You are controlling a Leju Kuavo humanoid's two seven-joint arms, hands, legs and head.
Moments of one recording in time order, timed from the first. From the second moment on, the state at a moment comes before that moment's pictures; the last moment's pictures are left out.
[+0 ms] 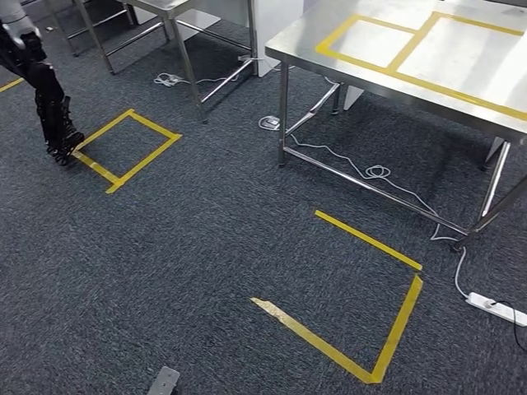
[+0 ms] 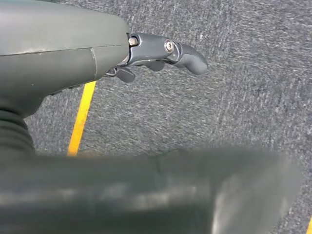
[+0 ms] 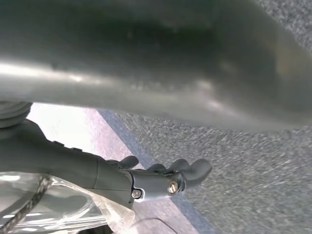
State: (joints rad) left arm -0.05 -0.16 0.41 -0.21 -0.81 0.36 -0.46; right arm -0.03 0.10 -1.13 -0.21 1.49 -0.42 -0.18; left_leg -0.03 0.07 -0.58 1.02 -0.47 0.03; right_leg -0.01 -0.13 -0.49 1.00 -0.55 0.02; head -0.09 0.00
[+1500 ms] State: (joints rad) left arm -0.07 -0.17 0.40 -0.21 -0.84 0.36 -0.47; right arm -0.03 0.10 -1.13 -0.21 1.50 -0.42 -0.18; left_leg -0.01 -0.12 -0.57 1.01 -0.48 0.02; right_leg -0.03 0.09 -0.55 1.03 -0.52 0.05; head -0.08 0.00
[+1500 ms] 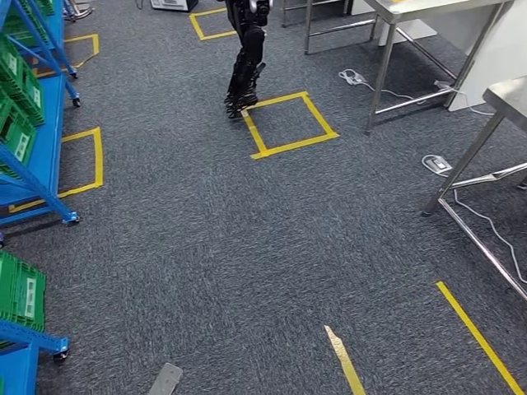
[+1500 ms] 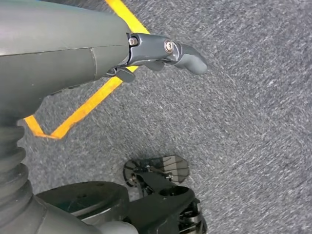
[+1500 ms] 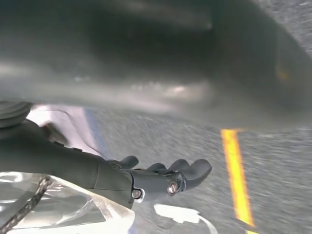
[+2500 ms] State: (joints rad) left arm -0.06 -0.17 0.40 -0.21 -0.83 0.37 -0.47; right arm -0.03 0.11 -1.13 -0.21 1.52 -0.41 -0.18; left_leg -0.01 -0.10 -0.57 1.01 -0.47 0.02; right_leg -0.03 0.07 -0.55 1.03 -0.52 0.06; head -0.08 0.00
